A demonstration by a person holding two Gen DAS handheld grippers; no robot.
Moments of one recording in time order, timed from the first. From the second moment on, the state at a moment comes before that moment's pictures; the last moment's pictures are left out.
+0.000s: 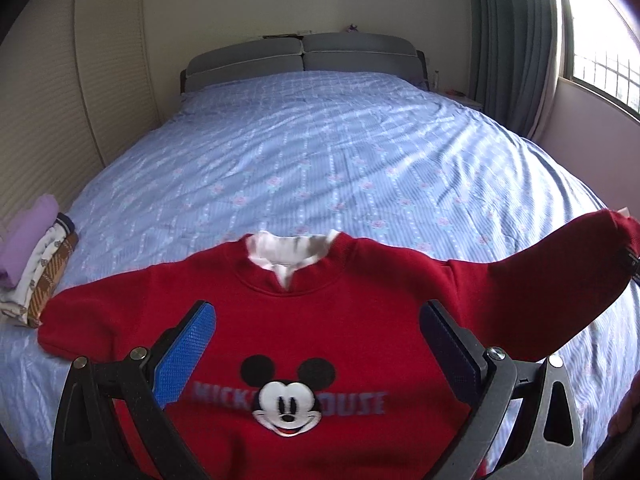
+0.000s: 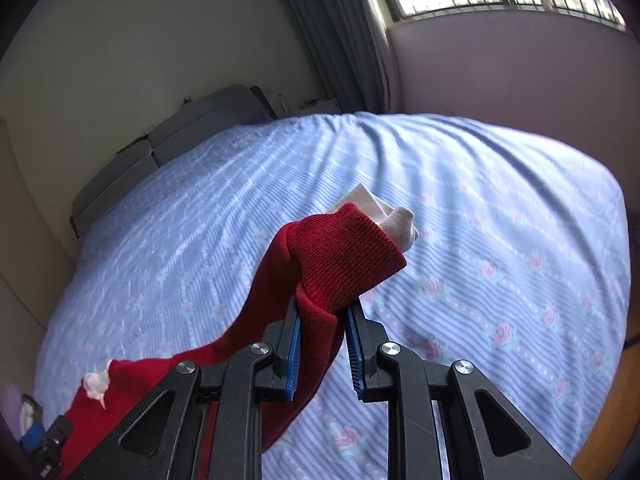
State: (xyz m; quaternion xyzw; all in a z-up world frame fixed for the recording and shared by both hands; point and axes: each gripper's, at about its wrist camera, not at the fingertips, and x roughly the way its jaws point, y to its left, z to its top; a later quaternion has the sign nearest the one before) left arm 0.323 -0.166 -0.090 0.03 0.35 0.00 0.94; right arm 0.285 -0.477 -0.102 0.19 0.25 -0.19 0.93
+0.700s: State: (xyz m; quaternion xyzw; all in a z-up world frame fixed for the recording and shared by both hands) left arm 0.252 0.145 -0.099 -0.05 0.37 0.18 0.91; right arm 0.323 -0.074 -0.136 -0.34 0.23 -0.07 0.91
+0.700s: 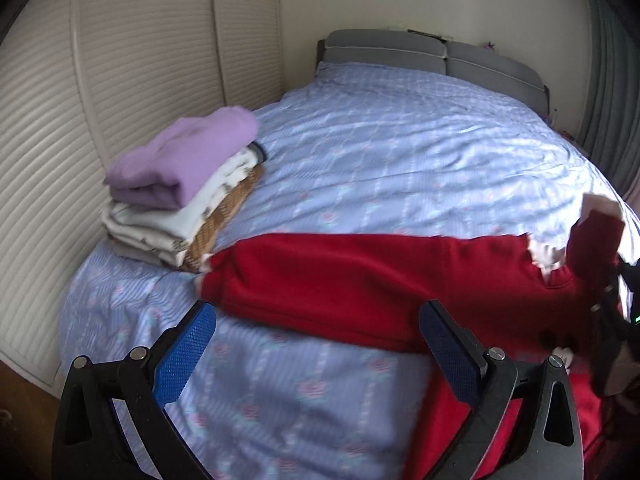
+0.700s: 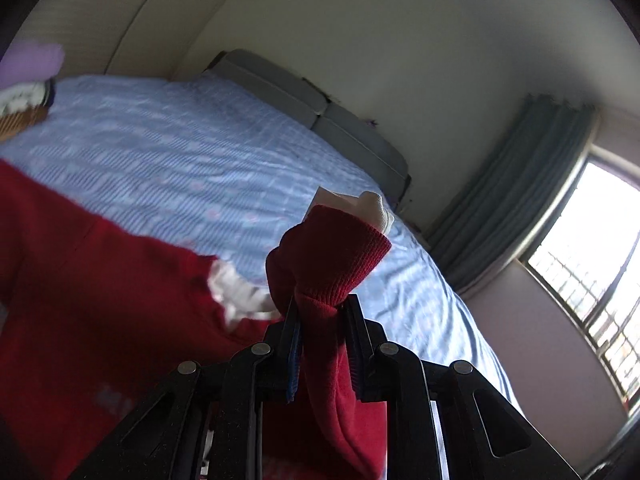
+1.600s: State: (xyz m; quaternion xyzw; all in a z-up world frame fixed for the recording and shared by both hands) left arm 0.269 0.097 -0.118 -0.04 0.38 0.06 0.92; right arm 0.244 -0.140 -0.136 -0.13 0.31 0.03 0.94
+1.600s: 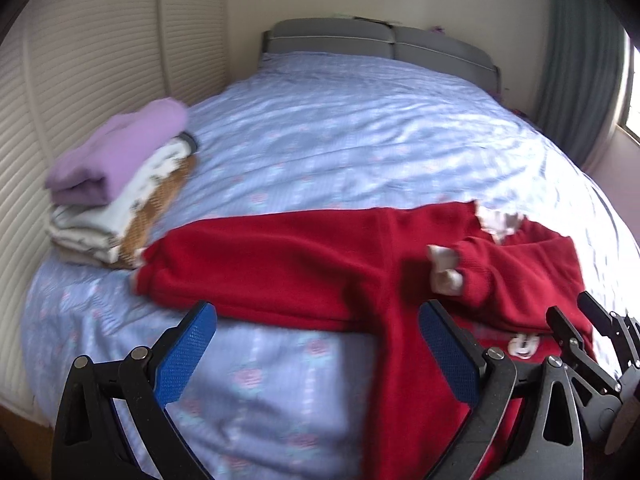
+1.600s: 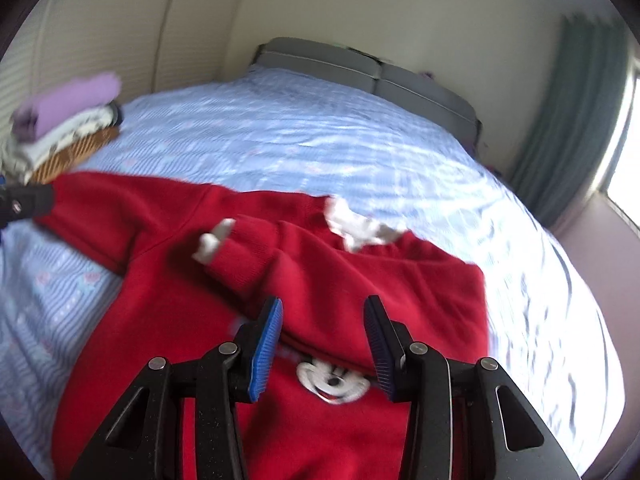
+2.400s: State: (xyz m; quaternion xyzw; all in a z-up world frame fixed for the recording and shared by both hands) left arm 0.359 -0.005 -0.190 -0.03 0.46 -0.02 0.89; right arm 0.260 -0.299 -0.161 0.10 0.35 -0.06 0.93
